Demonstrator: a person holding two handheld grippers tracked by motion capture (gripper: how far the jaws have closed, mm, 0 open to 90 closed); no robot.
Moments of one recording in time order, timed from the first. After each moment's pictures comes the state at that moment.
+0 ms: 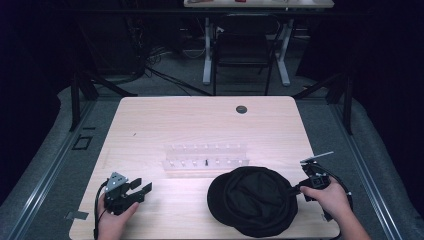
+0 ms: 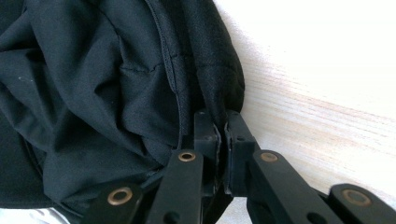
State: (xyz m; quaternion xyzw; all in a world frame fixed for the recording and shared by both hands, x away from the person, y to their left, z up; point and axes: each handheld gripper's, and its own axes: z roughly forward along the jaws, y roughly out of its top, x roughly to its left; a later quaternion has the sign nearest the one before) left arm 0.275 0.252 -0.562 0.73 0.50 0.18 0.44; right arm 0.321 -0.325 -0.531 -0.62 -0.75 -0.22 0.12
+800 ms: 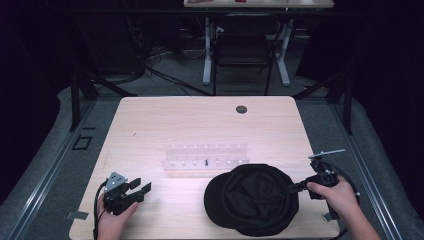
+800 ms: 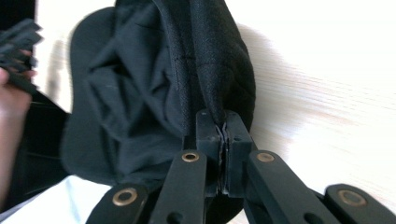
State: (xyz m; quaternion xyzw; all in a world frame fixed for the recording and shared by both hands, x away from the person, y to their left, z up) left arm 0.274 0.253 -0.563 0.73 0.50 0.18 0.44; right arm 0.311 -0.333 -0.501 -0.62 -0.71 -0.30 0.17
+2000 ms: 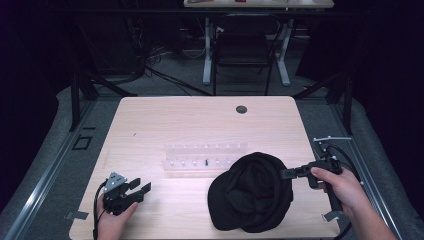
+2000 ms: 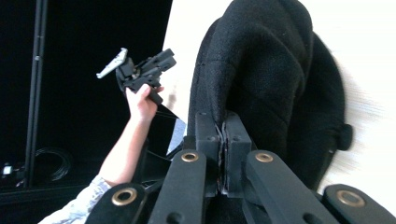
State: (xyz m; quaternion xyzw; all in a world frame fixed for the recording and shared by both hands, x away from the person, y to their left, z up) left arm 0.274 0.254 -0.562 0.72 0.50 0.18 0.44; right arm 0.309 -0.313 -0.434 -0.56 -0.66 -0.42 0.28
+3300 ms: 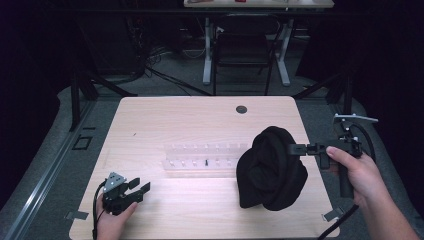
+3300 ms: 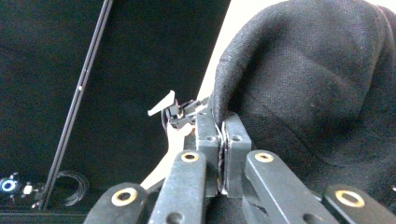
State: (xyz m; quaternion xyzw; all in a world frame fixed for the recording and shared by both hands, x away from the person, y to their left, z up) left arm 0.273 0.255 -0.561 0.72 0.50 0.19 0.44; right arm 0.303 -0.315 -0.356 -0.54 -0.62 -0.51 0.23
